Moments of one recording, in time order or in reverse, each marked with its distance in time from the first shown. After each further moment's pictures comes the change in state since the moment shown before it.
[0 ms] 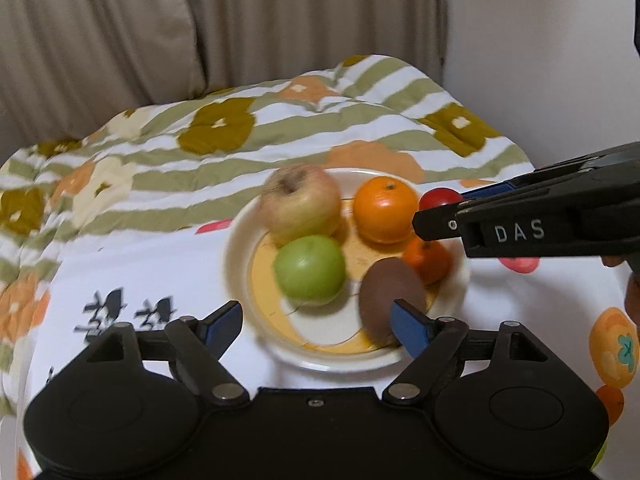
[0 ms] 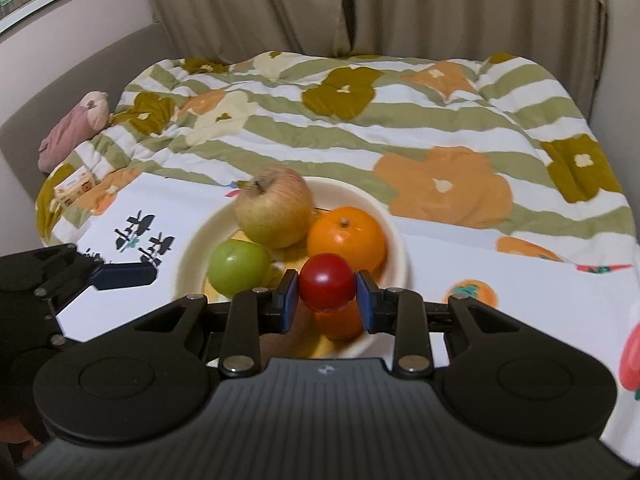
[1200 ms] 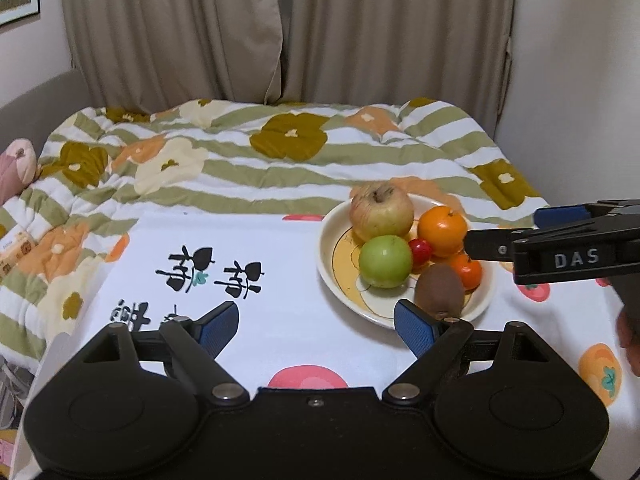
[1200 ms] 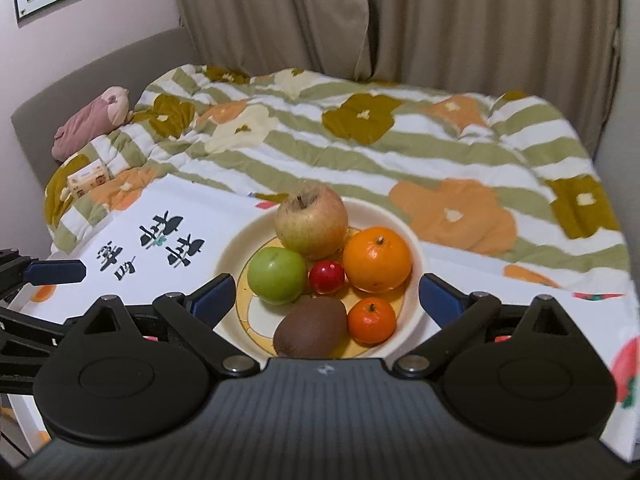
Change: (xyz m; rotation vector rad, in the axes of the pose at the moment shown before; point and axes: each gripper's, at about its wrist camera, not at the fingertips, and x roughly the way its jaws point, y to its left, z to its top) left arm -0.079 0.043 -0.031 -0.199 -0.084 0.086; right arm -0.049 0.037 -0.010 -0.076 -0.083 -0.039
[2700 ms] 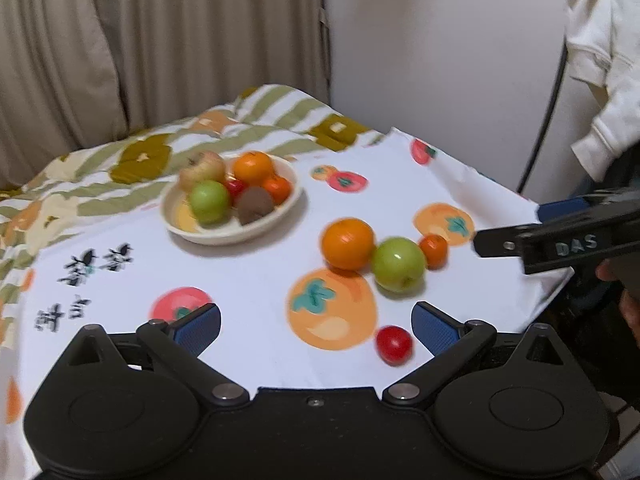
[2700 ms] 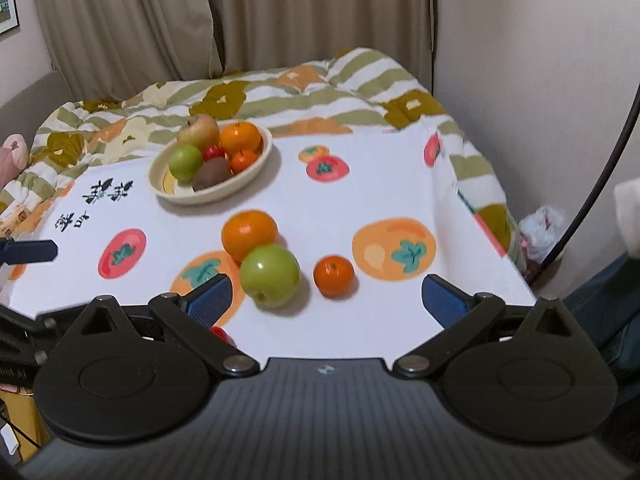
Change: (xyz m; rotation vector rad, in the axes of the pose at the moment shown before) left arm -0.082 -0.052 -0.102 0.363 -0.015 -0.367; right arm -0.163 0.008 -0.170 0.312 0.018 -0.340
